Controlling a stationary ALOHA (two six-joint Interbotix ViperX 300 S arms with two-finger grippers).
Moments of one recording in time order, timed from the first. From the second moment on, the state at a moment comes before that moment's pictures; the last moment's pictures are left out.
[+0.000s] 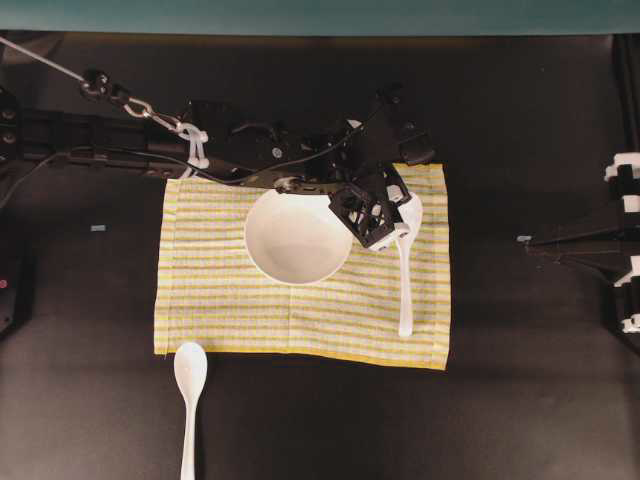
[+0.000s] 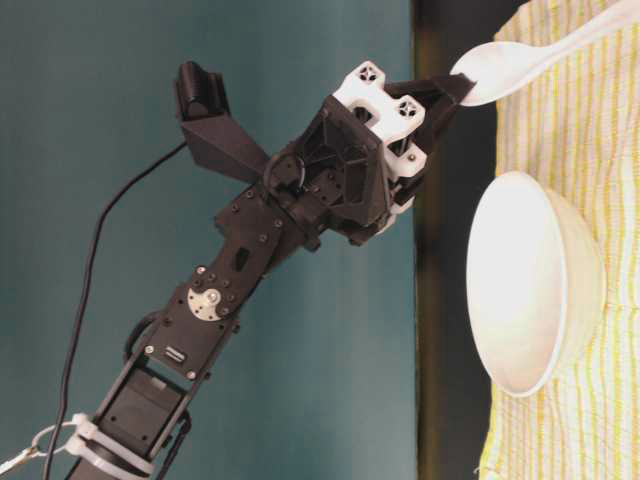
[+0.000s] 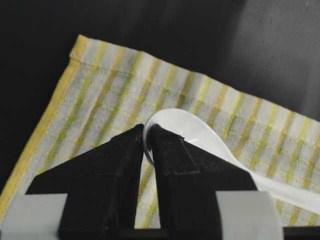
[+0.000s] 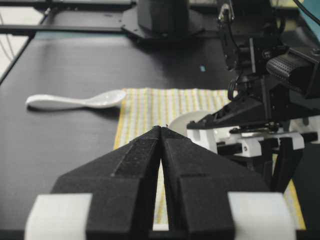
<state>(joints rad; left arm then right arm) 0.19 0.46 0.07 0.04 0.23 -0.20 0.07 -1.07 1.23 0.00 -0.07 0.00</state>
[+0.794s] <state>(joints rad) 0.17 0.35 0.18 0.04 0.27 -0.22 0.07 -1.08 1.24 0.00 -0.07 0.00</state>
